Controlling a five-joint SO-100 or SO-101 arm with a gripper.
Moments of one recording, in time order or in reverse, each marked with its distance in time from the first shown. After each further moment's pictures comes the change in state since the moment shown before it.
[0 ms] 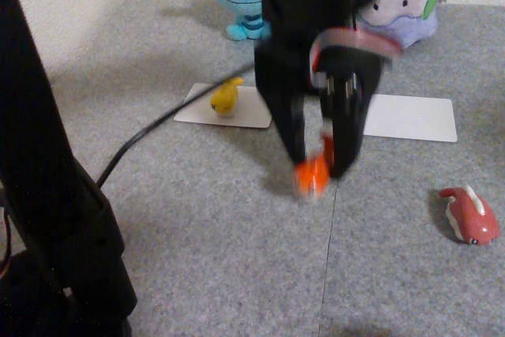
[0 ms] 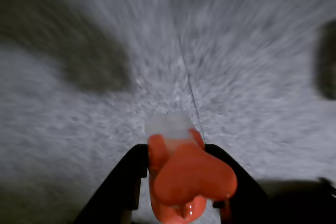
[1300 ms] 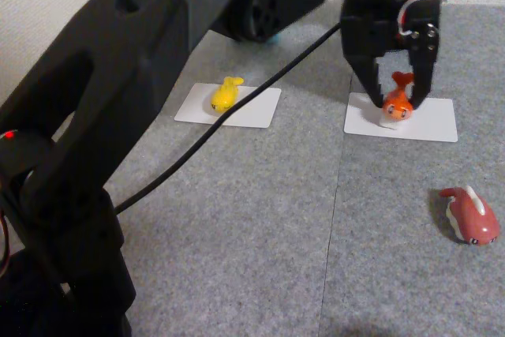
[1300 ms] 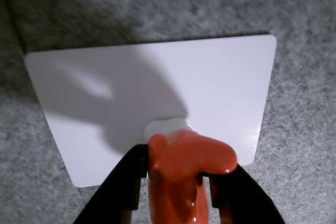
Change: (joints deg) arm -2.0 -54.8 -69.0 3.3 -11.6
